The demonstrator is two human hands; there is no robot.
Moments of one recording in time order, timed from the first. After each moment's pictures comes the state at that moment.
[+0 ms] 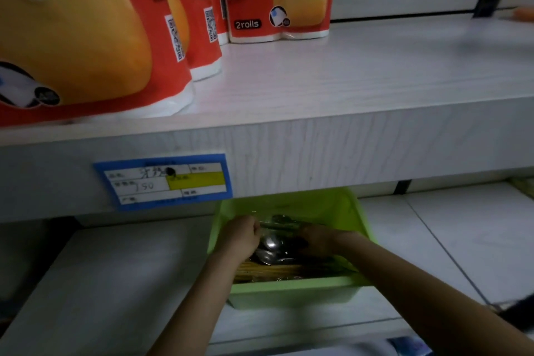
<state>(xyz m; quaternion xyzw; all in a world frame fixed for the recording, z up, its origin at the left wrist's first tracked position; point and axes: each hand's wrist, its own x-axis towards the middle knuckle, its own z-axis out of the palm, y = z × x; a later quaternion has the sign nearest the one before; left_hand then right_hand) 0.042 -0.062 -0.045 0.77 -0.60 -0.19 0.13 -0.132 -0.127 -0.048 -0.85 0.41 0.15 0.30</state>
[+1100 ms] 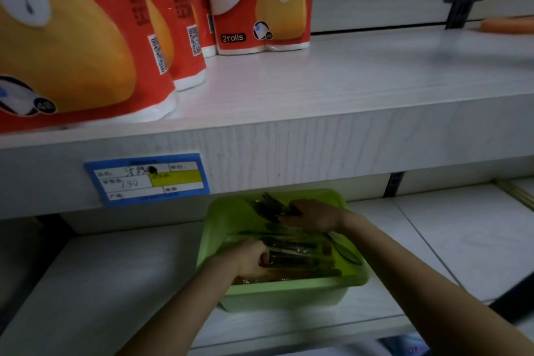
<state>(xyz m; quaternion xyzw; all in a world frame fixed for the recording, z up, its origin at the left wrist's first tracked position) 0.019 -0.055 -0.046 0.65 -0.69 -0.30 -0.07 -0.144 -0.121 0.029 -0.85 0.42 0.04 0.32</state>
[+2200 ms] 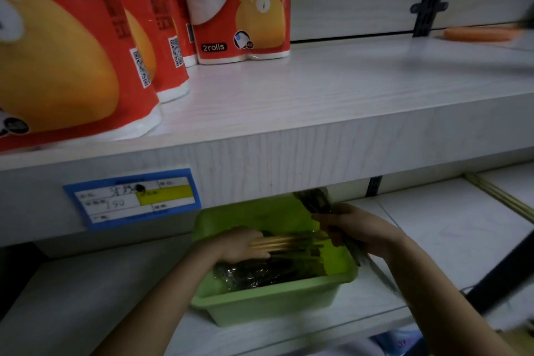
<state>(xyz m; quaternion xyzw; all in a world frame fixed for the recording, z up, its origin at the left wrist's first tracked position) 0.028 -0.081 -0.011 0.56 -0.77 -0.30 -0.05 -0.210 -0.087 0.038 -0.55 0.48 -0.24 0.64</state>
